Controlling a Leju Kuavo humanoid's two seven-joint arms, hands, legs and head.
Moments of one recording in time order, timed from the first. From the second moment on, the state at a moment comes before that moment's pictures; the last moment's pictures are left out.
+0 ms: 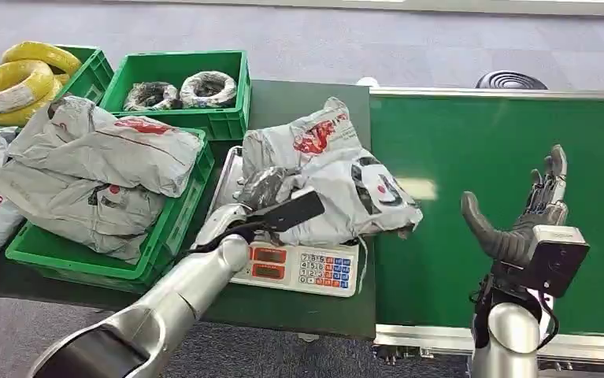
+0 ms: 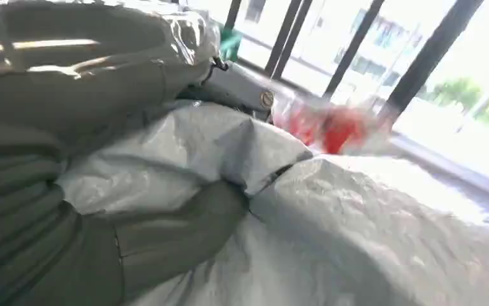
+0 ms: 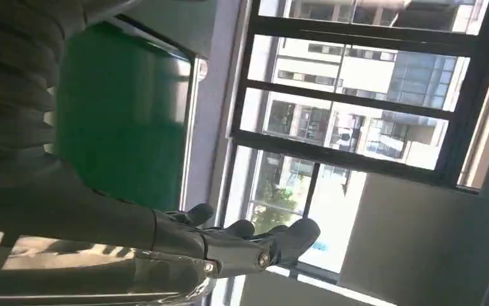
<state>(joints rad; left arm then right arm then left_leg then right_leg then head) -0.81 -0.26 -0.45 -0.63 -0.63 0.32 -0.27 -0.14 0.10 -0.17 -1.60 0.40 -0.24 -0.44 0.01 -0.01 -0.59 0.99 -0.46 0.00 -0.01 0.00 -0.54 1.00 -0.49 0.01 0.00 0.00</state>
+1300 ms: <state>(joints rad) -0.38 0.05 0.16 -1.62 -0.54 0.30 -0.13 0.01 0.09 -0.26 -1.68 0.35 -0.26 -0.47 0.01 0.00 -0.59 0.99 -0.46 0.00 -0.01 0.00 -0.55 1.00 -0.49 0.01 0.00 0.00</state>
